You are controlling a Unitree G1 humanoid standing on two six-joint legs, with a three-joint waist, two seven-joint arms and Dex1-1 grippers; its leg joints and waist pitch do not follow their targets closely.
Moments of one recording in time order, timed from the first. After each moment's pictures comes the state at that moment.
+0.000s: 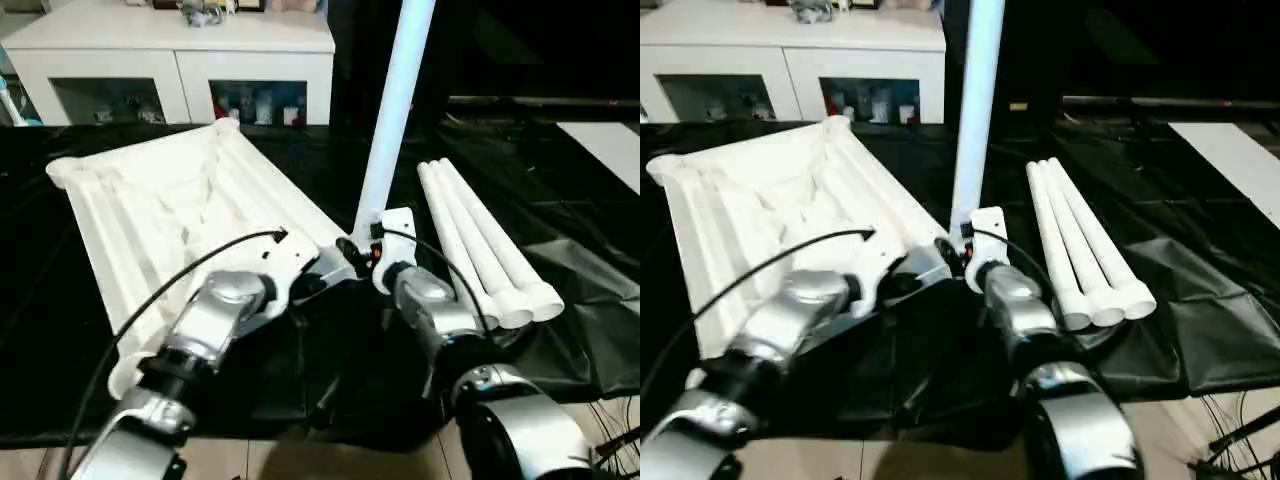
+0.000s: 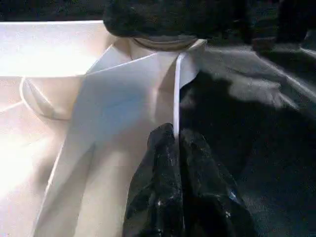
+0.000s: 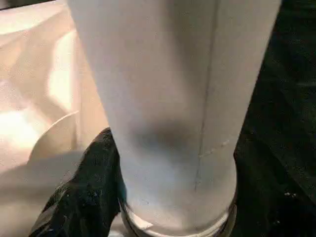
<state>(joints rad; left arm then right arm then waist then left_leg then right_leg) -0.58 0.16 -0.25 0.53 0.07 0.38 -0.65 -0.75 0.06 -0.10 1.09 0.09 -0.05 0.14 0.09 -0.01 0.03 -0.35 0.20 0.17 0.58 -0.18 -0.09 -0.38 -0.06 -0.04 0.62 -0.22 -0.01</state>
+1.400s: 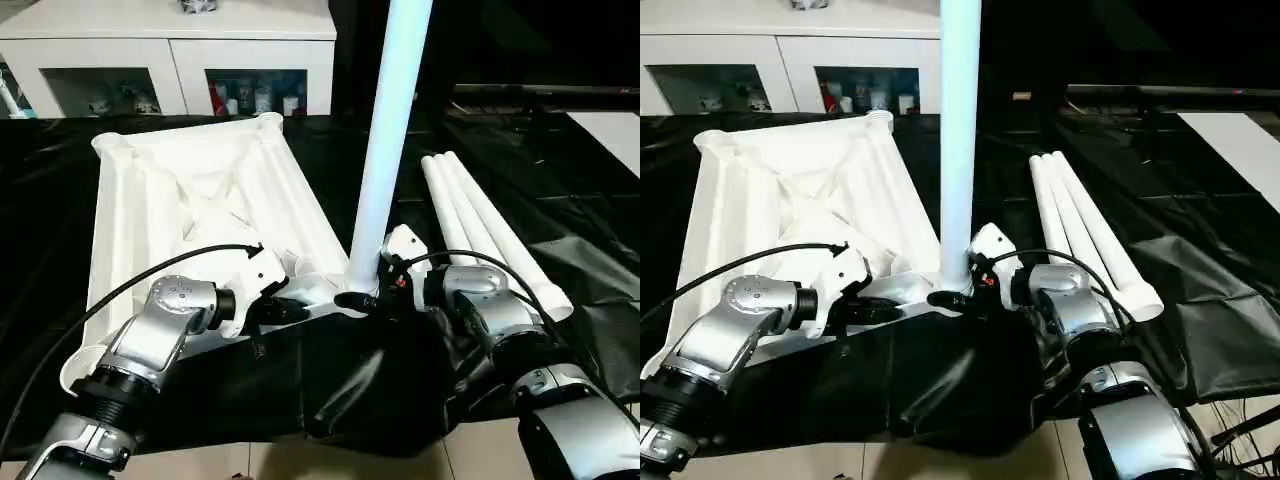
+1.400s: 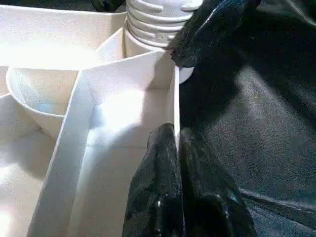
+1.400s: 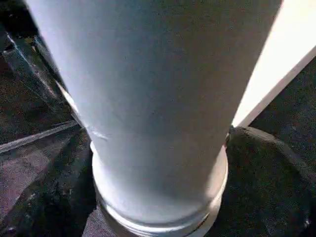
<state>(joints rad) -0.44 0.42 -0.27 0.31 -0.05 0.33 -1.08 -0.69 -0.24 0.15 0.95 0.03 -0.11 1.06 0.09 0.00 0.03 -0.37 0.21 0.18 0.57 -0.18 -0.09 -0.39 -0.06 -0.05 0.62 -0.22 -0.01</state>
